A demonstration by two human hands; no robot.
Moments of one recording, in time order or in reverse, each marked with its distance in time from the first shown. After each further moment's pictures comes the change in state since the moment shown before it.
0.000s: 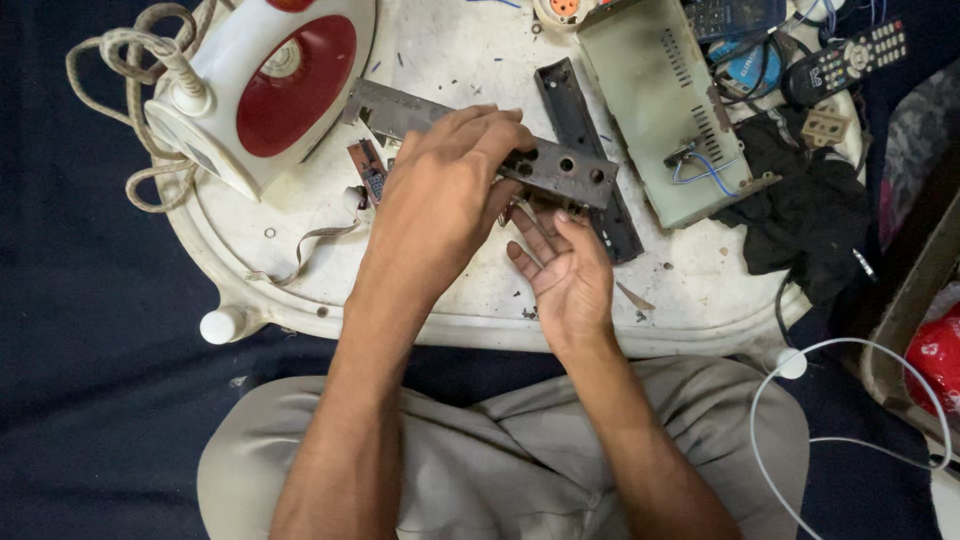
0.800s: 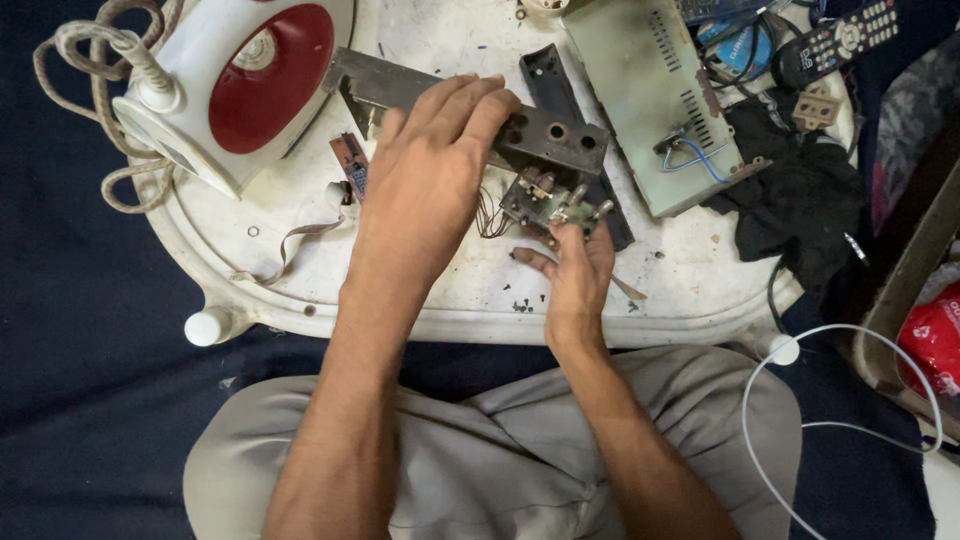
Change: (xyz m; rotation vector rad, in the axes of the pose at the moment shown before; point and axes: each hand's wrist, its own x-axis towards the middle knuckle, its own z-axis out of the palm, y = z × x) left_hand 0.002 -0.010 0.018 0.204 0.020 0.045; right_hand -0.004 0.002 -0.002 -0.381 0.224 -0.230
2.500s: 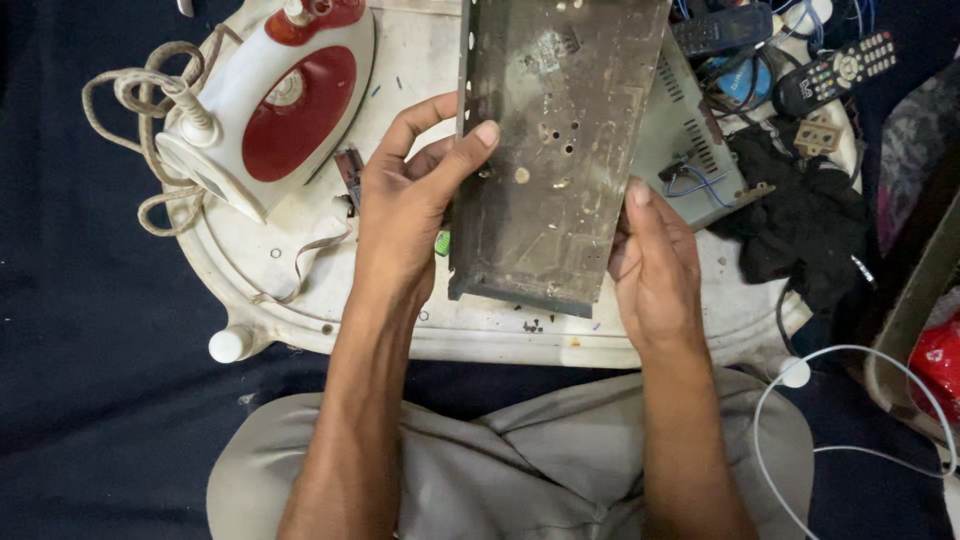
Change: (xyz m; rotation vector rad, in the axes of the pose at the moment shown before) left_hand 0.009 -0.001 -0.010 -1.496 0.179 -0.837; right_hand 0.016 -0.080 -0.018 0.093 -0.415 -0.072
